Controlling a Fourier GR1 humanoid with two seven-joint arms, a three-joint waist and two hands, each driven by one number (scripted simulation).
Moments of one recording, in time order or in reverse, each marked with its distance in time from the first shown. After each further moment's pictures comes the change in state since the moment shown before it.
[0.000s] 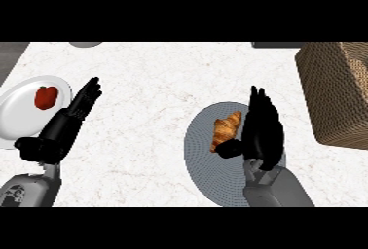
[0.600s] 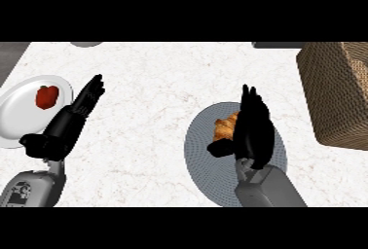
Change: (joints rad) left arm -0.022 -0.052 0.034 0.008 -0.048 -0.035 0.009; right arm -0.019 0.034 0.018 0.035 0.005 -0.040 -0.015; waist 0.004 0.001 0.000
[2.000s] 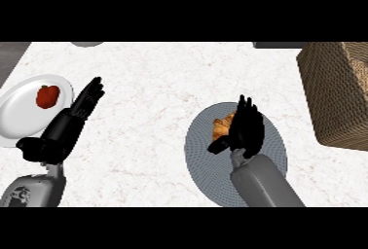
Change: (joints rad) left arm 0.026 -0.054 0.052 -0.036 -0.048 -0.060 0.022; right arm -0.050 0.002 -0.039 0.312 -0.062 -0.073 -0.019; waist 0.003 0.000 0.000
